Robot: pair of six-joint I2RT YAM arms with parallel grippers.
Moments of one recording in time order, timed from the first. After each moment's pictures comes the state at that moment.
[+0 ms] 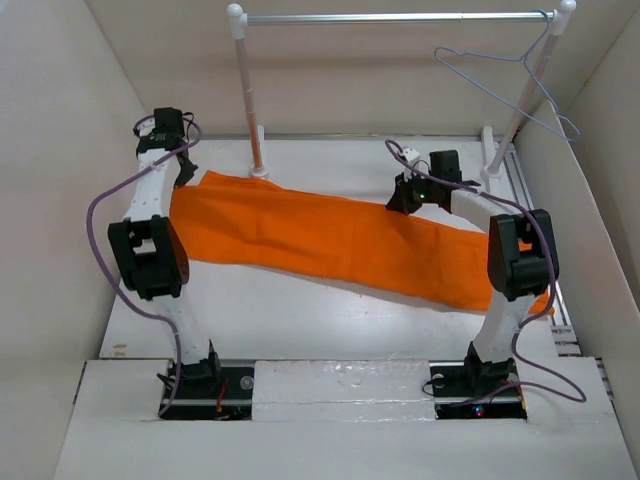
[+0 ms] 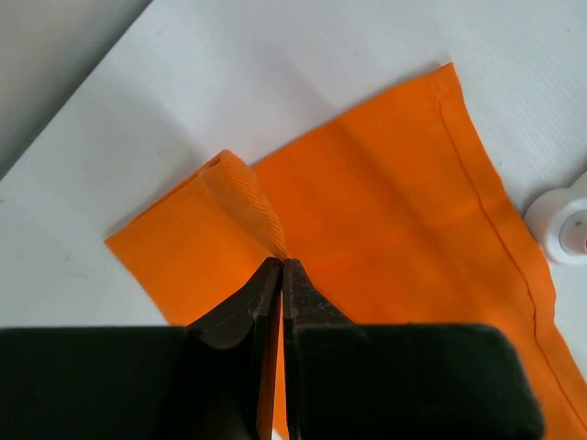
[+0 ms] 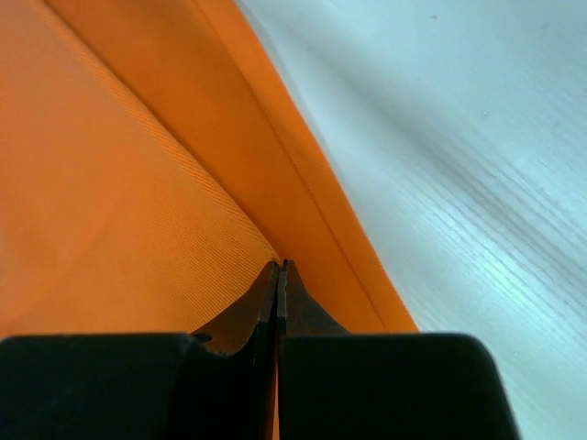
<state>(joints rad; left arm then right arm) 0.13 1.87 1.75 -0.84 -0.34 -0.57 0.14 1.89 1.28 -0.17 -0.63 -0.24</state>
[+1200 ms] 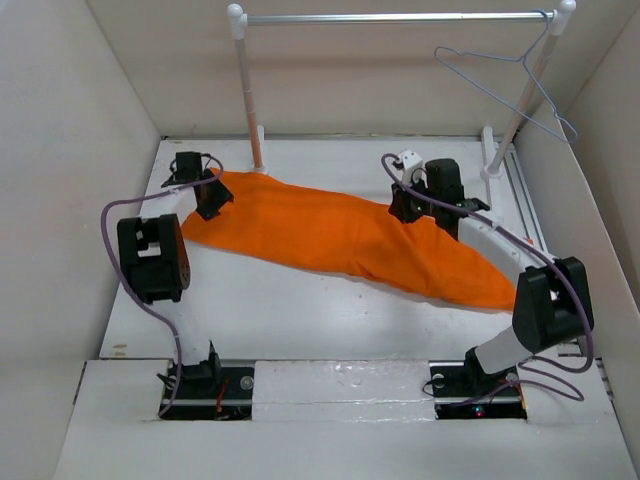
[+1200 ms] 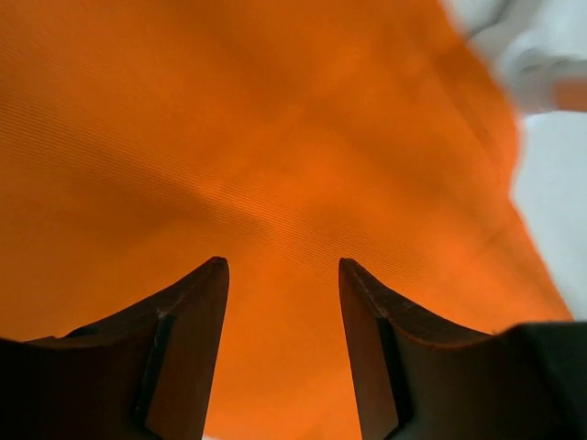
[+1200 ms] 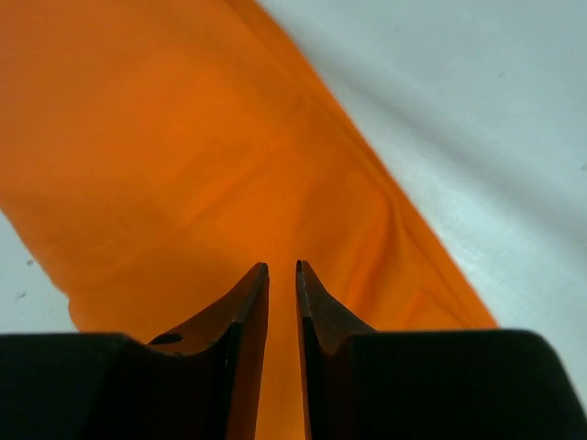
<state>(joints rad) 0.08 1.84 1.32 -0.38 0.03 -0.65 0.28 1.55 1.12 -0.18 -0.32 -0.15</state>
